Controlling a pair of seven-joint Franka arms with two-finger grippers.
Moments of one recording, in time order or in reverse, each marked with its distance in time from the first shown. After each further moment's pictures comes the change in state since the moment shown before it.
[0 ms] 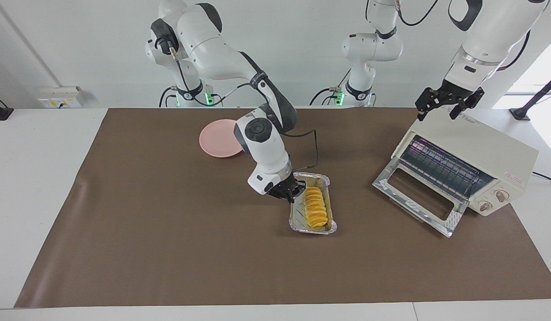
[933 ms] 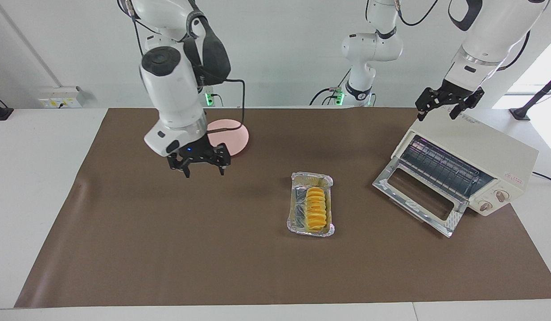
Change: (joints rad) left arm 0.000 0.000 0.000 0.000 0.000 0.000 0.000; right arm -0.313 -0.382 -0.037 0.011 -0.170 -0.517 -0.295
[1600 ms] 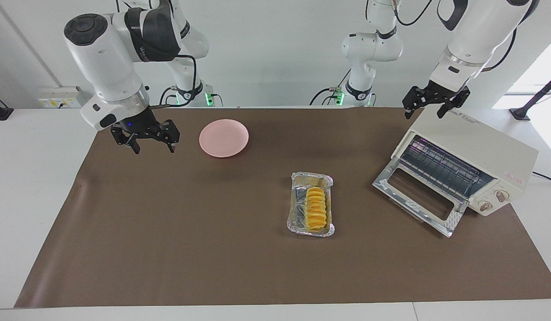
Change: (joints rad) left arm -0.066 0.001 -0.019 -0.001 -0.039 0.009 -0.066; right arm -0.133 -0.135 0.000 -0.112 0.000 -0.093 -0.131
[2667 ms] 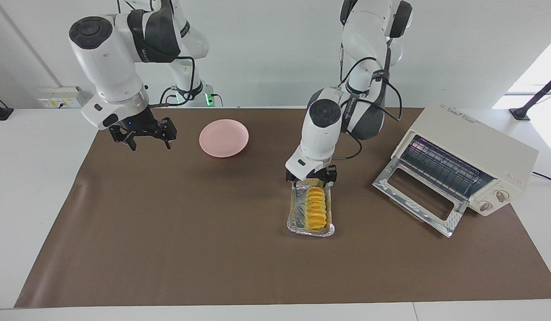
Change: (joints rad) left arm -0.405 0.588 -0.005 0.200 -0.017 0.368 -0.360; right arm -0.003 -0.030 0.003 -0.057 -0.045 -0.007 -0.041
